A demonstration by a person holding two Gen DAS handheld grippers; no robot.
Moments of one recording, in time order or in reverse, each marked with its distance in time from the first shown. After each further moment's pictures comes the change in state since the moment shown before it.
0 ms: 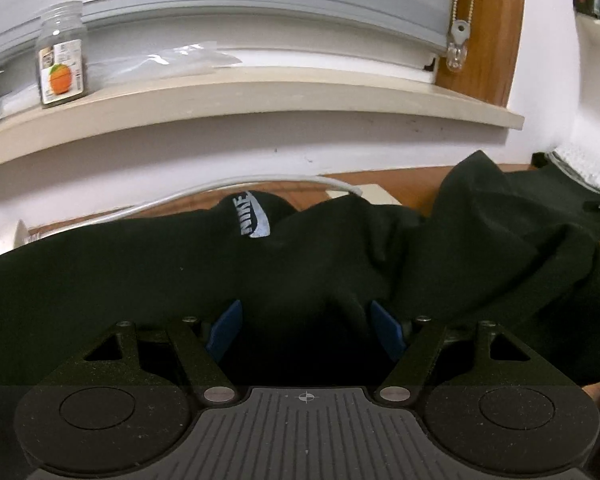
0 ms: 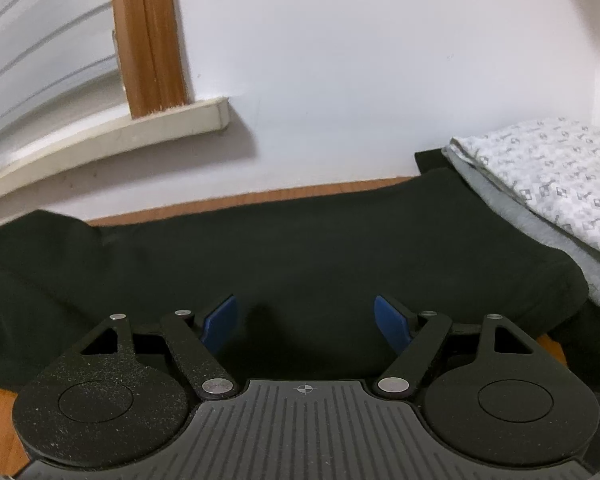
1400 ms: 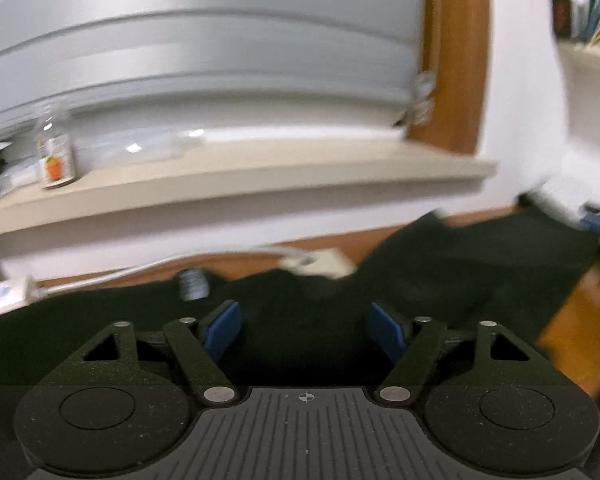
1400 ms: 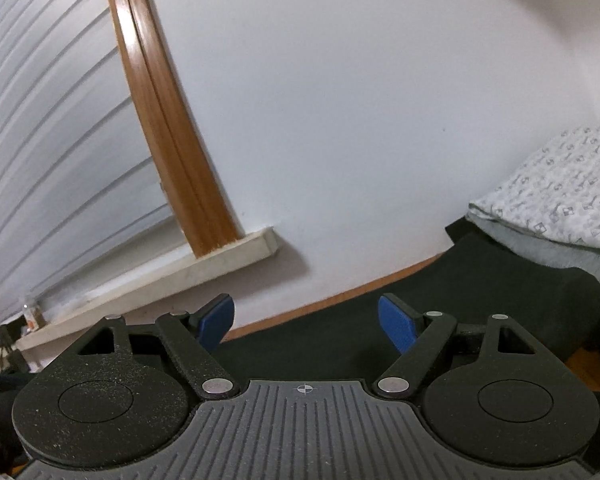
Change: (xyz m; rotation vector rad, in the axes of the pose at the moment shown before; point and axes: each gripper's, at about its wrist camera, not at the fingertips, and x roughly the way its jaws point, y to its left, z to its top) left arm -0.041 -0.074 0.029 0.011 -0.156 -0.034; right arm -0.035 -0.041 -0.009 0.235 -0.346 0.250
